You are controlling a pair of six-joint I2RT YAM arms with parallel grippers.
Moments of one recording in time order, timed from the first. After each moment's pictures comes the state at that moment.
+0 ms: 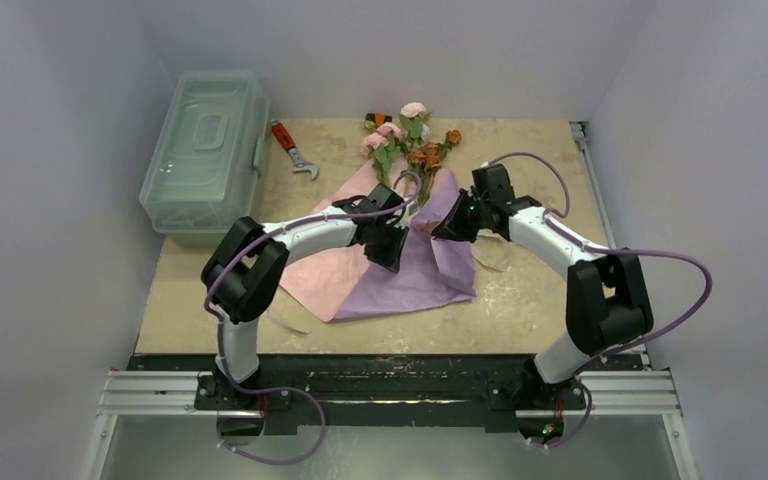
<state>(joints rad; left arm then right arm) -0.72 1.95 1.34 -0.49 0.20 -0.31 0.32 1.57 1.05 -0.37 -0.26 0.83</state>
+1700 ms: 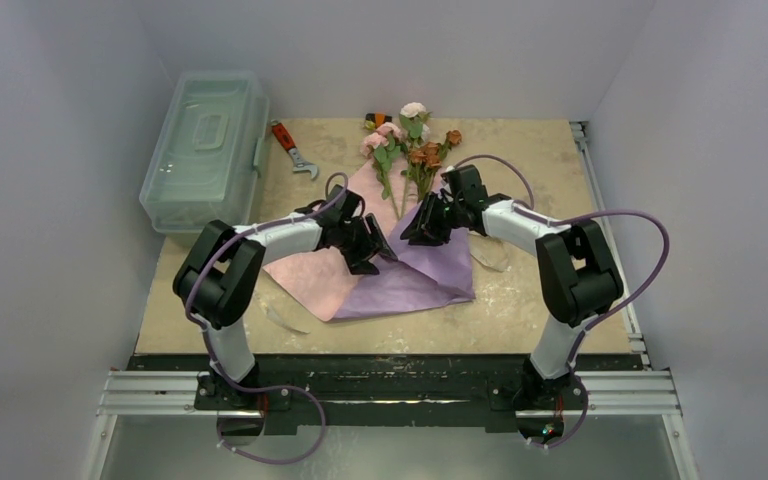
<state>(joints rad) -0.55 1.81 1.09 -0.32 0.38 -1.03 0.40 1.79 1.12 -0.24 -0.47 0.83</state>
